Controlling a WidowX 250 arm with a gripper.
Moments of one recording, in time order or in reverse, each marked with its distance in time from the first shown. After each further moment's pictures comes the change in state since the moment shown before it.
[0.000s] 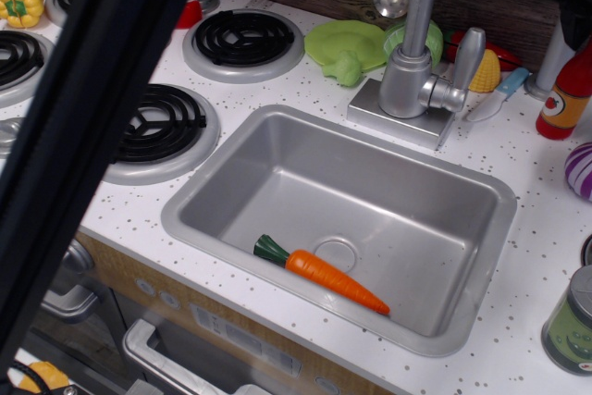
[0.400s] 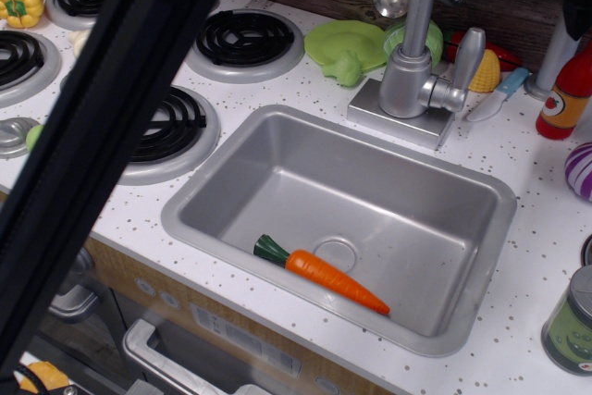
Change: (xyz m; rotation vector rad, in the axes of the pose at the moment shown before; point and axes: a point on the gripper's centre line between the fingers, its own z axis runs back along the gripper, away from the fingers) arm 0.004 0.009 -0.001 0.026 0.018 -0.003
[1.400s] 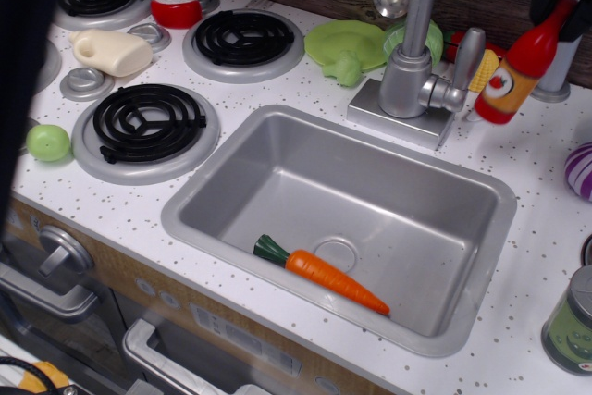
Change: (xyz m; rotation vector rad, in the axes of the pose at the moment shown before) arm -0.063 0.009 0.069 0.221 0.134 0.140
